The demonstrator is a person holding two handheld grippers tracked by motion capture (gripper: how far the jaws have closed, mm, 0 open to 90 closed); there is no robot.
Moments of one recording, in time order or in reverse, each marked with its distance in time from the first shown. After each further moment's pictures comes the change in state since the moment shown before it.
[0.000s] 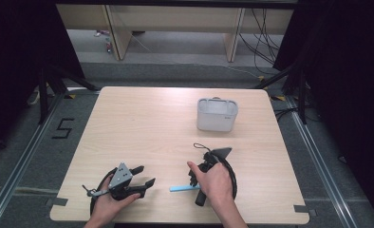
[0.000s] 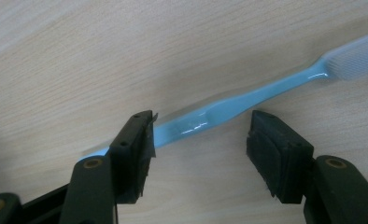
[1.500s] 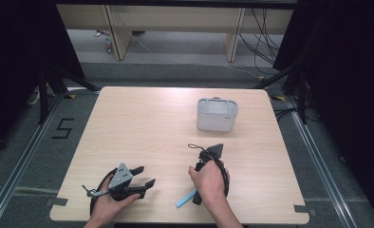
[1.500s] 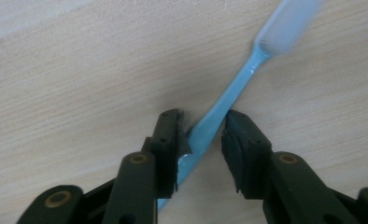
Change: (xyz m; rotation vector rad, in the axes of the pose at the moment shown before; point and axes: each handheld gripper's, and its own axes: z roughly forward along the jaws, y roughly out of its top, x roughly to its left) left arm -0.001 -0.001 -0.001 -0.001 -0.007 -0.003; right arm 0.013 0.001 0.011 -0.128 -0.193 -0.083
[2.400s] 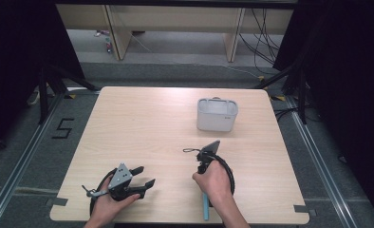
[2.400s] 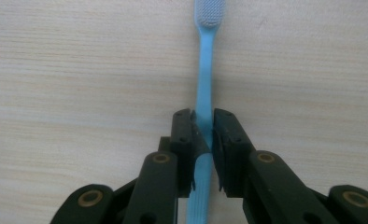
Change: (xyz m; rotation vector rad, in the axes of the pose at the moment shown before) left arm 0.000 0.000 0.000 0.001 0.002 -0.002; right arm -0.007 0.001 -0.013 0.005 0.072 -0.313
